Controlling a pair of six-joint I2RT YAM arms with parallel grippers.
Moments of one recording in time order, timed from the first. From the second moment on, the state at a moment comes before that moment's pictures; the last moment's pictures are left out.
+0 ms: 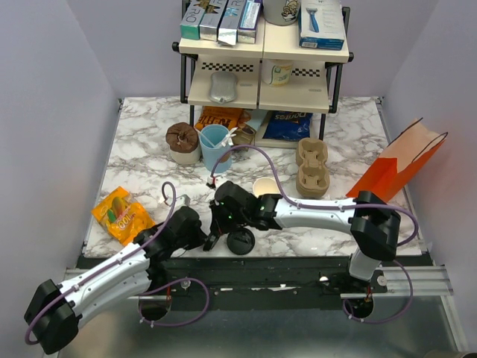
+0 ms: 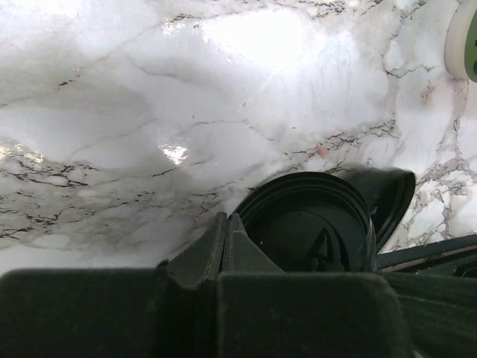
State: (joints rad) left arm -0.78 0.69 0.28 -0.48 -0.13 -1.05; right arm 1.19 1.73 1.17 -0.18 -0.03 0.60
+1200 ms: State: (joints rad) left arm -0.80 0.70 0.39 -0.59 -0.10 -1.01; right arm 1.19 1.34 0.89 -0.23 0.12 0.56
